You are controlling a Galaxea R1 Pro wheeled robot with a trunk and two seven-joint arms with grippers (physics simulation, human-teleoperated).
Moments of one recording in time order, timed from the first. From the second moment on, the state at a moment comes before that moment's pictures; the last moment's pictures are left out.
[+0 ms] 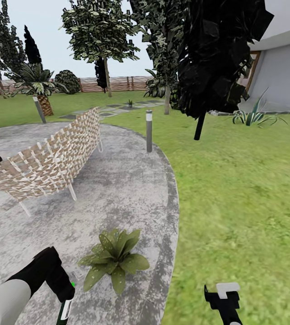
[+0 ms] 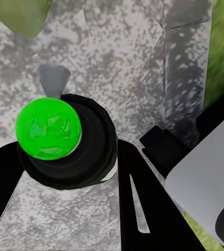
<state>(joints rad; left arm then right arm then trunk) -0.68 0.23 -0.11 -0.49 -0.83 0.57 -1.15 -0.50 -0.06 -0.39 -0.05 0.55 -0.52 -0.22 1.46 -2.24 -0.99</state>
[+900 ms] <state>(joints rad) -0.68 0.24 -0.11 -0.49 -0.83 0.57 -1.12 -0.50 -0.06 -0.39 -0.05 0.55 -0.52 -0.22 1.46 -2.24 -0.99</state>
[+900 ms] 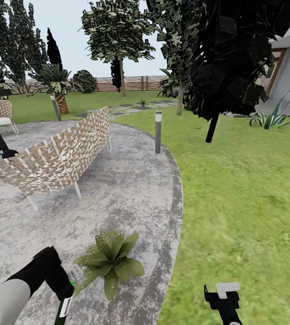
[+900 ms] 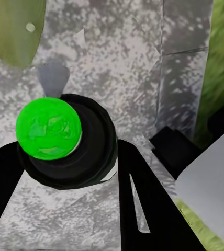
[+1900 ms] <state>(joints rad) -0.68 0.24 -0.11 -0.48 -0.82 0.57 -1.05 -0.50 -0.06 -0.39 -0.05 0.55 -0.52 -0.23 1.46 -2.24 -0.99</state>
